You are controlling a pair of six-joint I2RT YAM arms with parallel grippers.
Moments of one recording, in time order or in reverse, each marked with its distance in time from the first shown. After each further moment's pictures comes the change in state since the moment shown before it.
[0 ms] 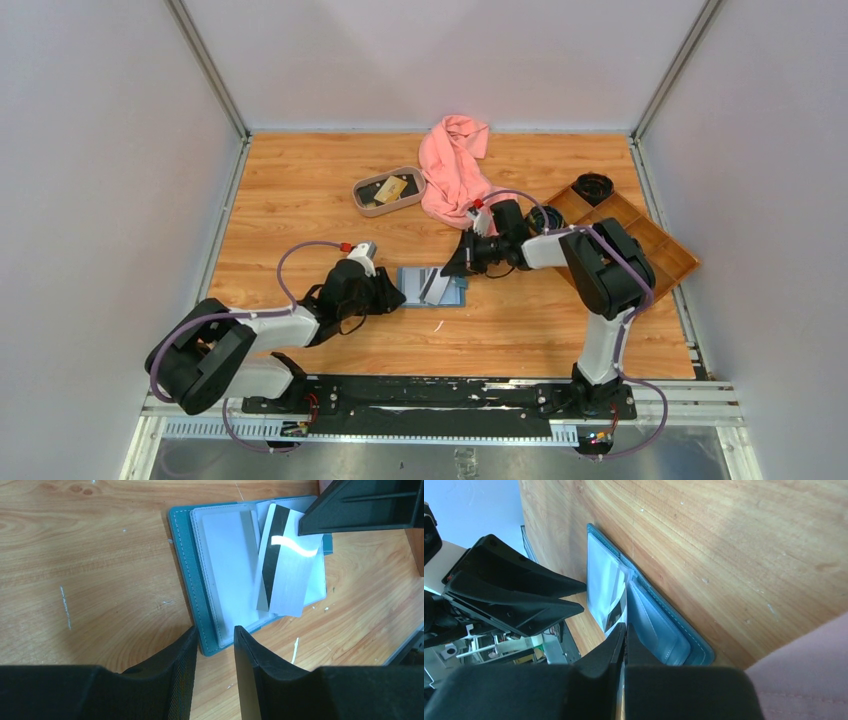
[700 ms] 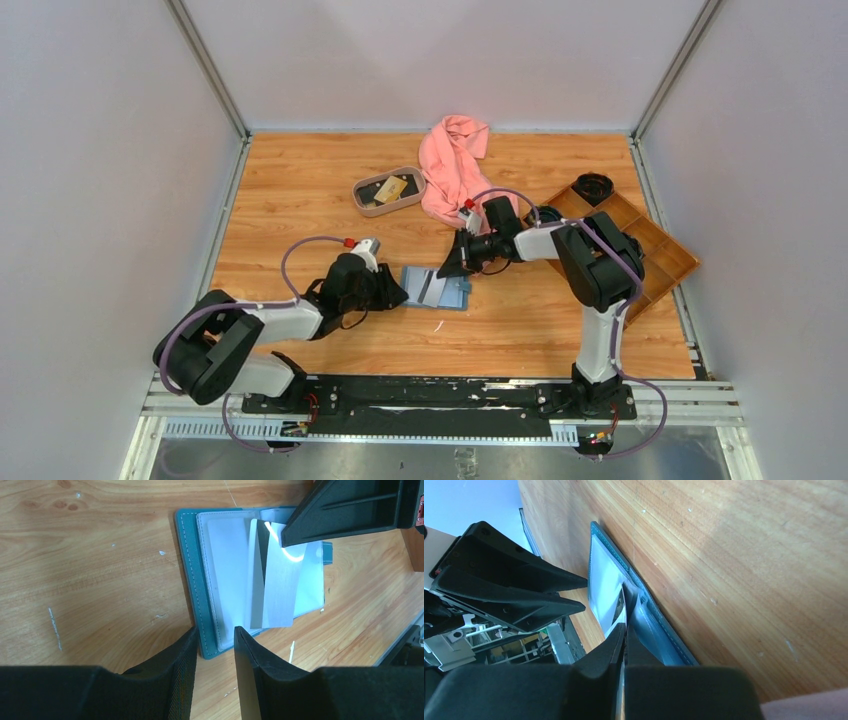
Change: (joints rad) left arm 0.032 0.057 0.039 0.007 0.074 0.024; right arm 0.014 0.076 0.104 -0.120 -0.065 -0.060
